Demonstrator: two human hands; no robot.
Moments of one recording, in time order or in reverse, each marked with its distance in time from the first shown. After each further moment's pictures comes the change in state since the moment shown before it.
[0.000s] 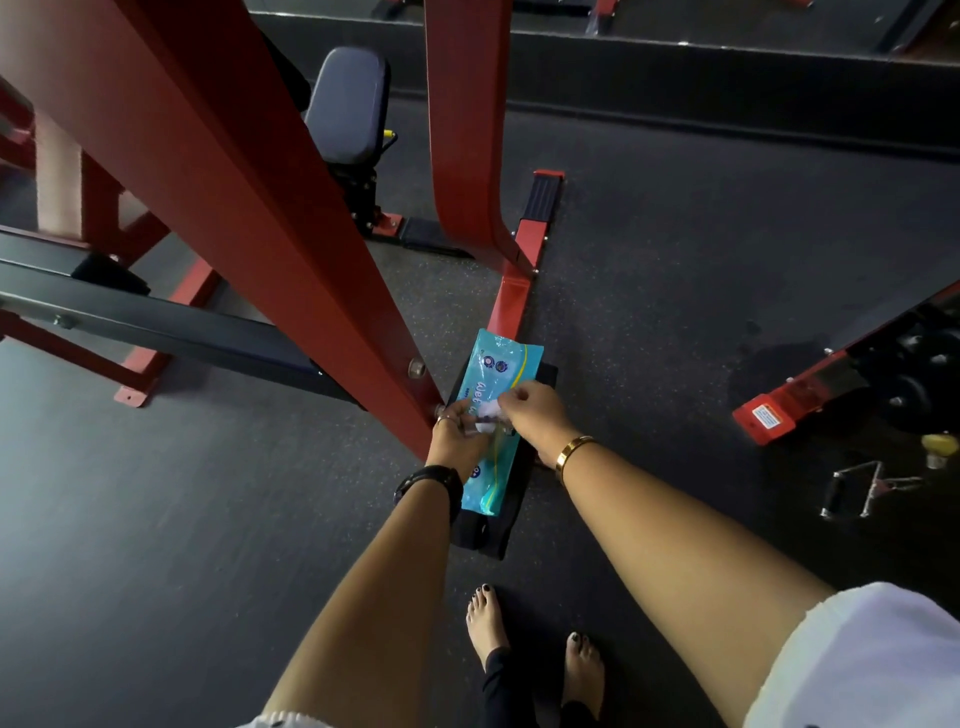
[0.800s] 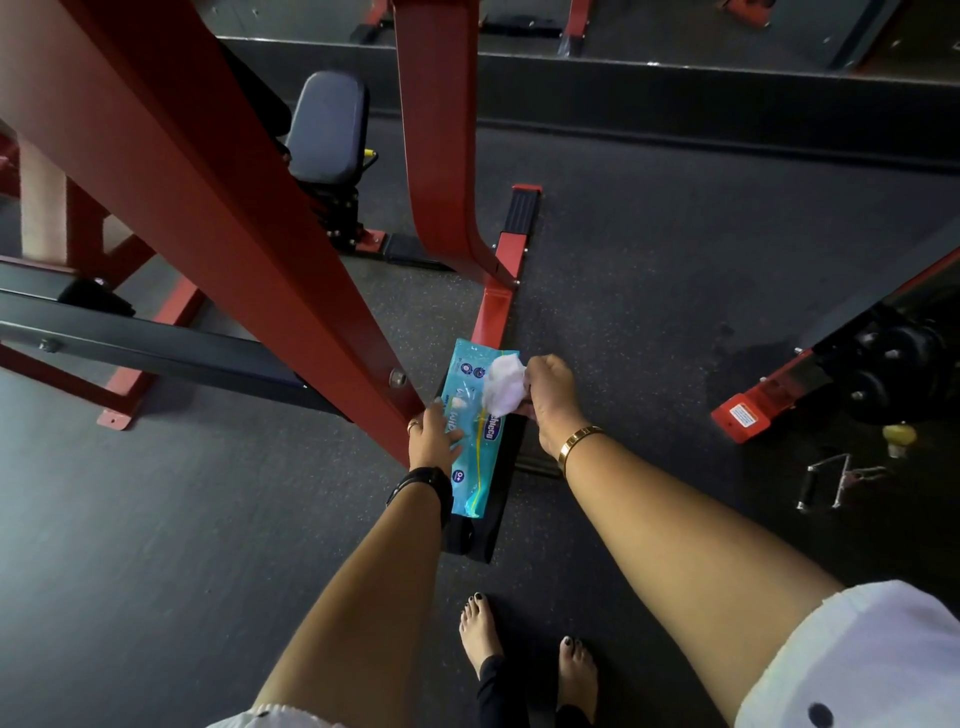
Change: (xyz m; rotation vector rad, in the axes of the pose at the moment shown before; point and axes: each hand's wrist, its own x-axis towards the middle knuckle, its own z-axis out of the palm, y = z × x) left_hand -0.016 0.023 0.000 -0.354 0.144 -0.169; right_hand -0.017 -0.029 -0.043 0.580 0.146 0.095
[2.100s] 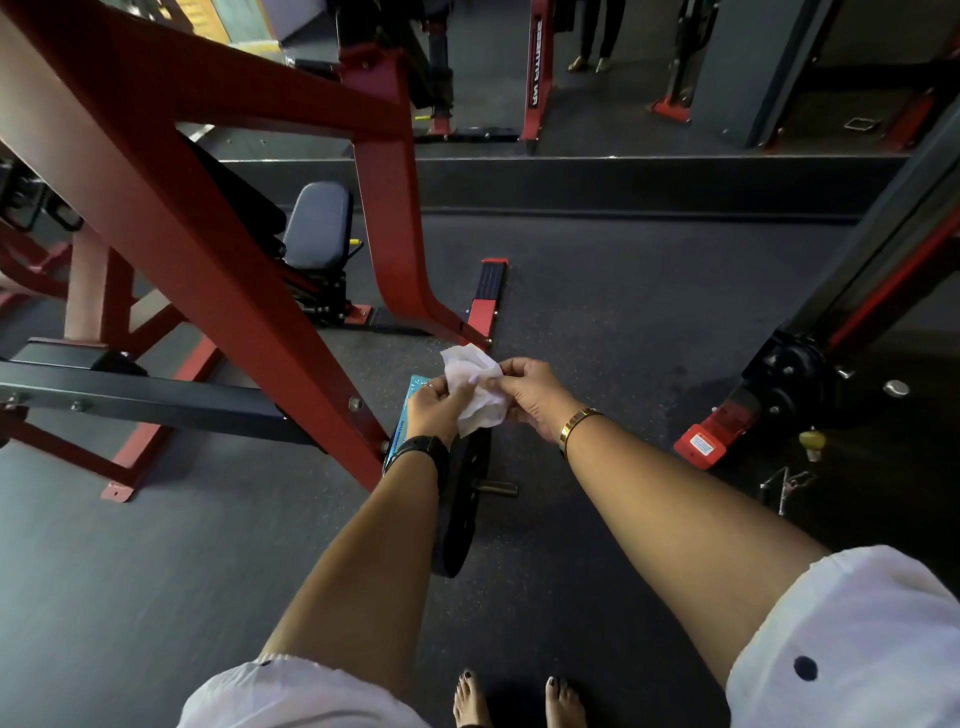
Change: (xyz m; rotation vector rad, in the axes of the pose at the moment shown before) left_hand -0.126 0.038 0.070 0.318 -0.211 0.511; right_hand -0.083 -0.077 -0.098 -0.110 -0.330 -0.120
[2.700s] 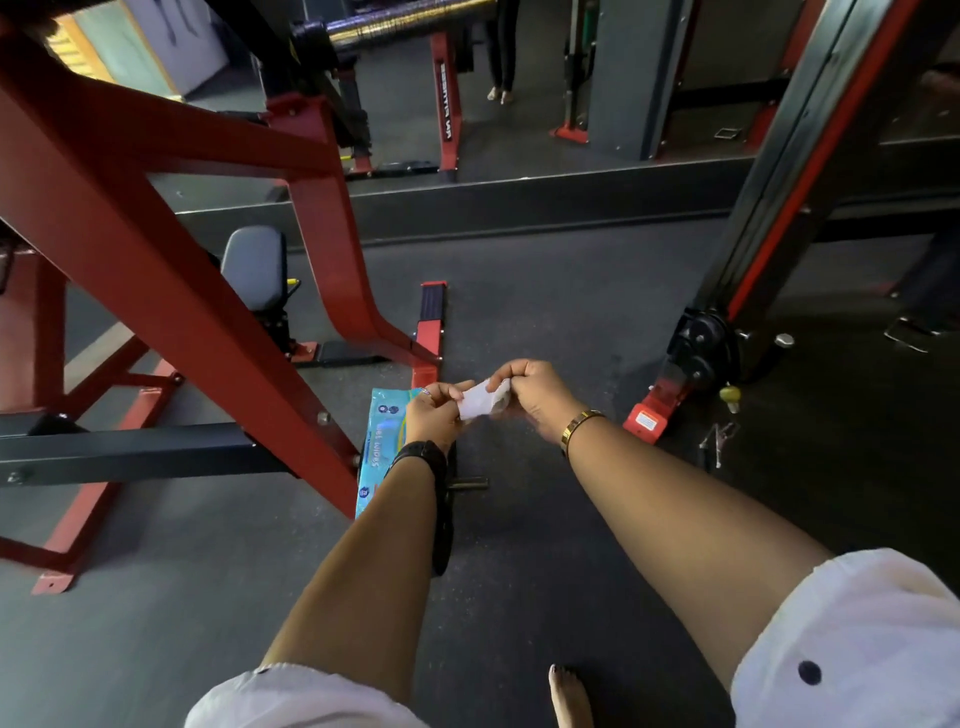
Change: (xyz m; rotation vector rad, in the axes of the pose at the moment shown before) left_hand -0.048 0.005 0.018 -0.131 -0.210 0.010; right_hand -0.075 0.004 -0.022 0.030 0.231 -0.097
